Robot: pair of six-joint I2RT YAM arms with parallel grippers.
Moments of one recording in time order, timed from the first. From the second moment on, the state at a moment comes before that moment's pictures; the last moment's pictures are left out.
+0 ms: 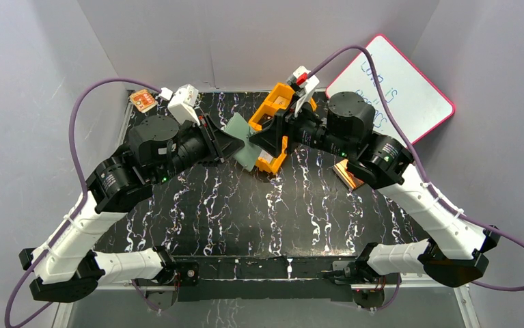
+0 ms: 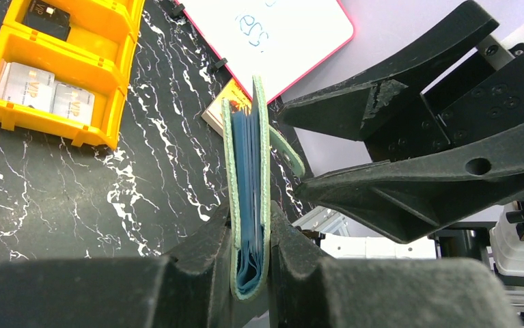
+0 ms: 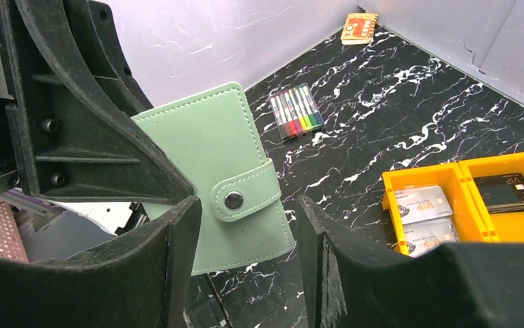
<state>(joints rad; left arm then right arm) -0.93 1.08 1.63 -0.81 -0.18 -0.75 0.93 1.23 1.64 -0.53 -0.18 0.26</state>
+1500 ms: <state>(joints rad) -0.93 1.09 1.63 -0.81 -0.18 -0.75 0.93 1.22 1.63 -0.51 -0.19 0.28</state>
